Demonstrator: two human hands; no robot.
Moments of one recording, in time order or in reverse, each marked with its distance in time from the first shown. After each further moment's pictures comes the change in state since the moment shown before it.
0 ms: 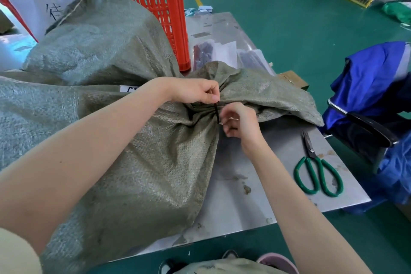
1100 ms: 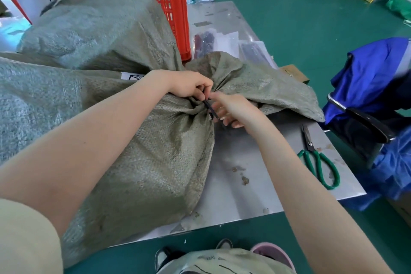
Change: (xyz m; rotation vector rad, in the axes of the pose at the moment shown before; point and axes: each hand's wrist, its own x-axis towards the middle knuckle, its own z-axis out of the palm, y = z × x) left_hand 0.017 -0.031 -0.002 0.327 0.004 0.043; right_hand 0.014 -0.017 0.008 -0.600 -0.173 0.173
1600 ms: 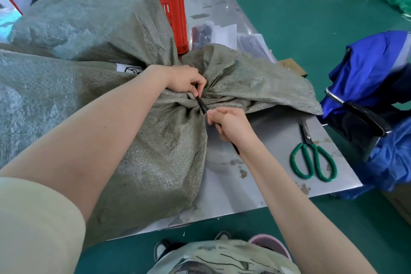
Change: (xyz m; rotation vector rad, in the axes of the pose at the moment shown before) left_hand 0.004 -0.006 0.005 0.204 0.020 -0.018; right_hand -0.024 0.037 0.030 0.330 0.069 -0.150
